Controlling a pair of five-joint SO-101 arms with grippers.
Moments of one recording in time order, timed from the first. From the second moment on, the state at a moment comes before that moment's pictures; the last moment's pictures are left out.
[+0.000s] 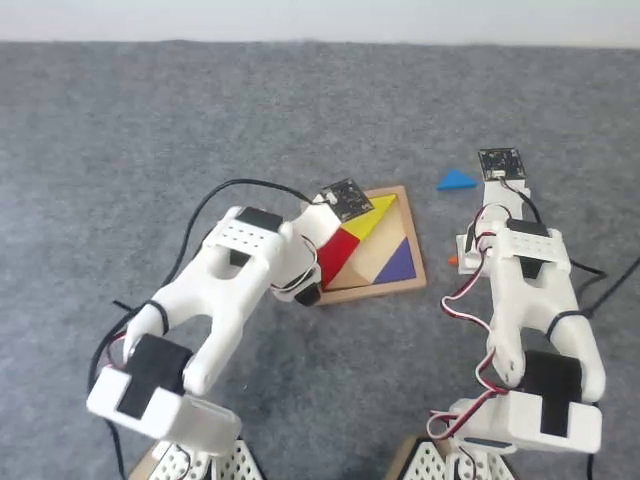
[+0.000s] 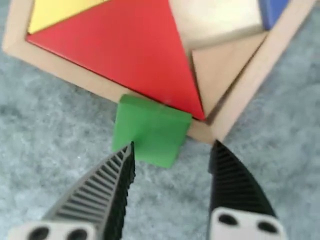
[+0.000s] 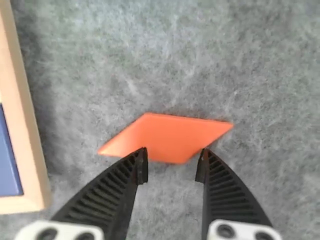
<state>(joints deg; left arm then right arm) 13.9 3.4 34.9 58.3 -30.4 6.4 -2.7 39.7 43.0 11.9</state>
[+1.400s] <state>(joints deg) 10.6 -6.9 47.6 50.9 -40.5 -4.3 -2.7 39.7 35.9 11.9</state>
